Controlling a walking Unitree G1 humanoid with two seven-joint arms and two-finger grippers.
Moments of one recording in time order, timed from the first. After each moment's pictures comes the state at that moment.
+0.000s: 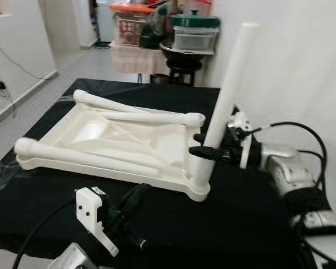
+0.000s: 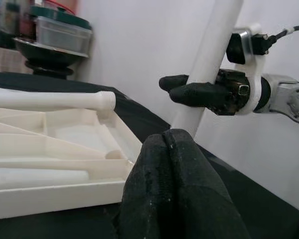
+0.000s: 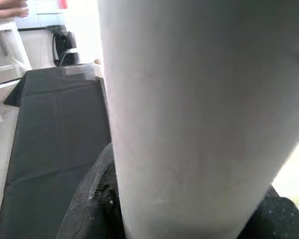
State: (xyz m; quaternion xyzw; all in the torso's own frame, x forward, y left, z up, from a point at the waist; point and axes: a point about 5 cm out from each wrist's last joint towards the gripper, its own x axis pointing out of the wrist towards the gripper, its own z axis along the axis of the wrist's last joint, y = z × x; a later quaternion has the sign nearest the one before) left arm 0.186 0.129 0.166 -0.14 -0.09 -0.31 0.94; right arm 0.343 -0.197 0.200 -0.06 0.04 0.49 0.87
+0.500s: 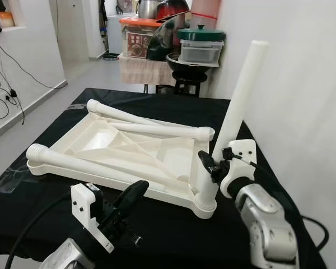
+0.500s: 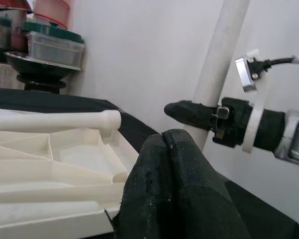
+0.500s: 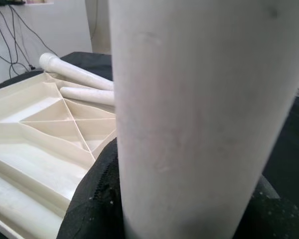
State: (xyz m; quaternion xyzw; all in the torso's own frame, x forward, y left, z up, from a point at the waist) left arm 0.192 0.135 0.169 -0.15 -0.09 -0.33 0.93; right arm 0.294 -0.154 0.174 0.00 0.08 0.10 0.99
